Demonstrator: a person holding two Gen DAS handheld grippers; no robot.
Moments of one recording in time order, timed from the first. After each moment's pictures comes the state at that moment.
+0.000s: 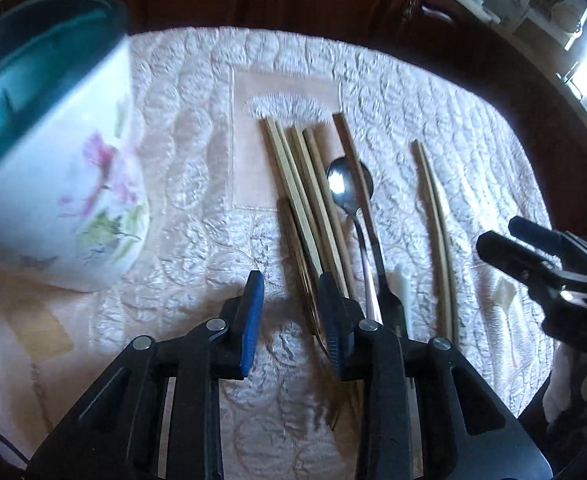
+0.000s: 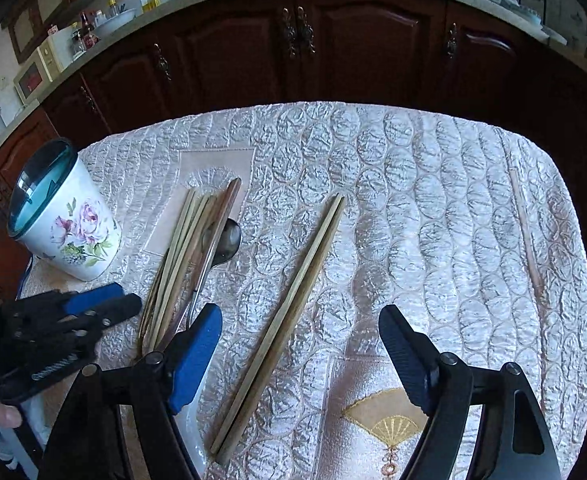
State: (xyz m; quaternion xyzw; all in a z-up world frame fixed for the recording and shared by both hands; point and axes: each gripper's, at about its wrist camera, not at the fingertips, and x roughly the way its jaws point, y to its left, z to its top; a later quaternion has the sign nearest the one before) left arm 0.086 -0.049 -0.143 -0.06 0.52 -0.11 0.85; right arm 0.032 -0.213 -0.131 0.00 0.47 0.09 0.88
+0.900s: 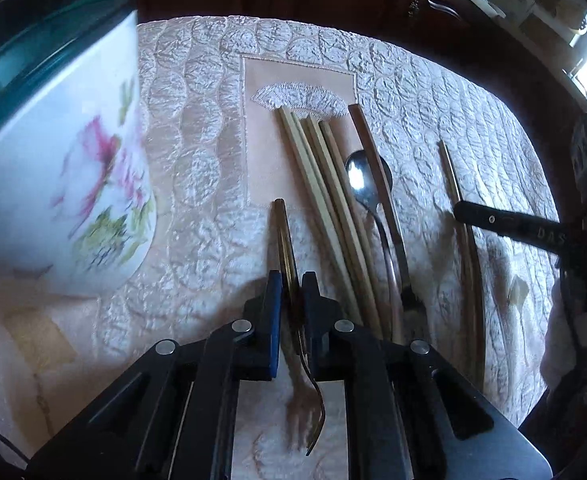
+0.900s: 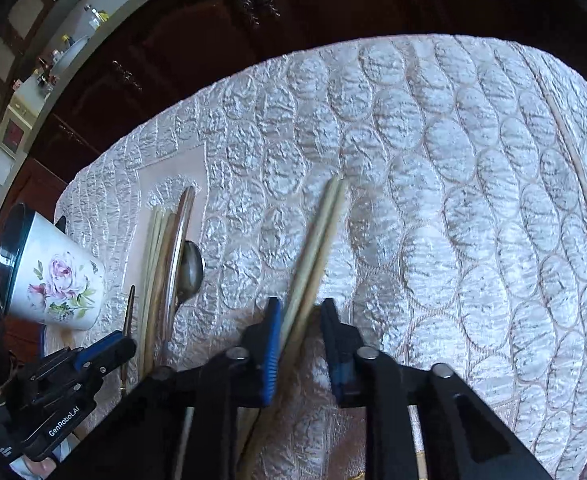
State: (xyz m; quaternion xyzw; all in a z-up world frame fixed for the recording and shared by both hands) left arm 0.090 -0.040 -0.151 -0.06 0.52 -0.11 0.84; right arm 0.090 -0.241 -0.179 0.12 0.52 0.11 0.84
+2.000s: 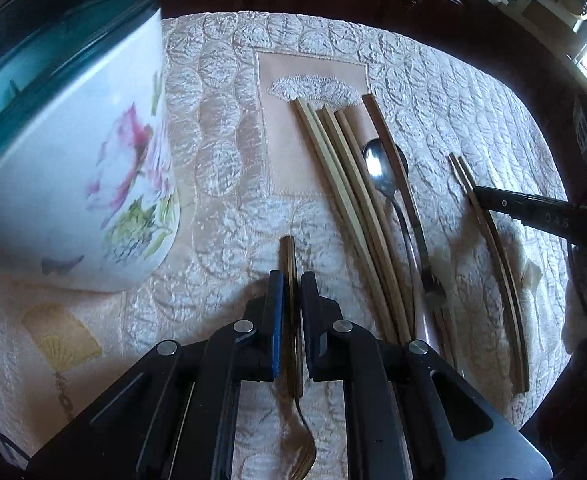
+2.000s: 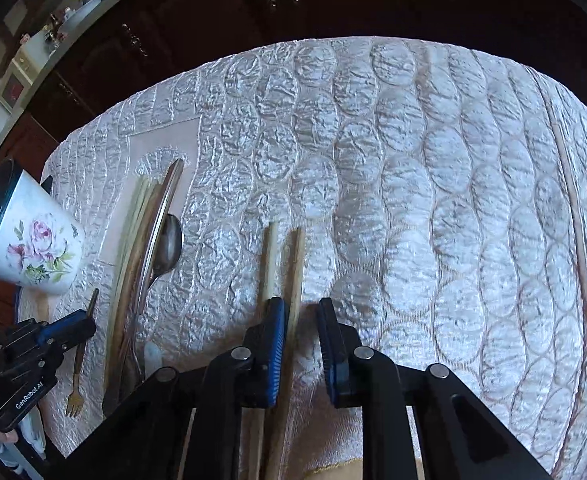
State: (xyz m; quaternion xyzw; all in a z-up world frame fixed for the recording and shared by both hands) left arm 0.093 -0.040 -0.152 -0.03 0.53 -0.10 0.84; right arm 0.081 -0.249 -0.176 0.05 0.54 0.12 0.83
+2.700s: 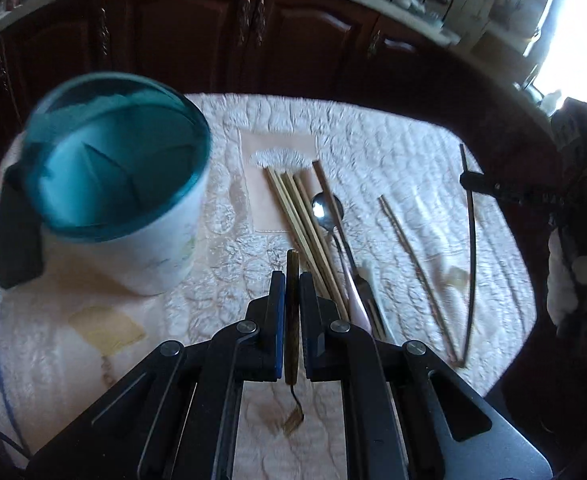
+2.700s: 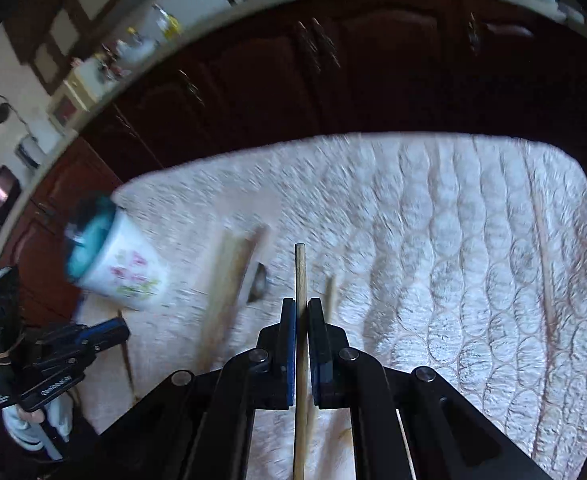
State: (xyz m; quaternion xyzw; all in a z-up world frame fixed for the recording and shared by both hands) left arm 0.036 -0.006 -0.079 -0.06 0.44 -0.16 0.88; right arm 0.037 -0.246 -0.074 0.08 0.43 0.20 0.88
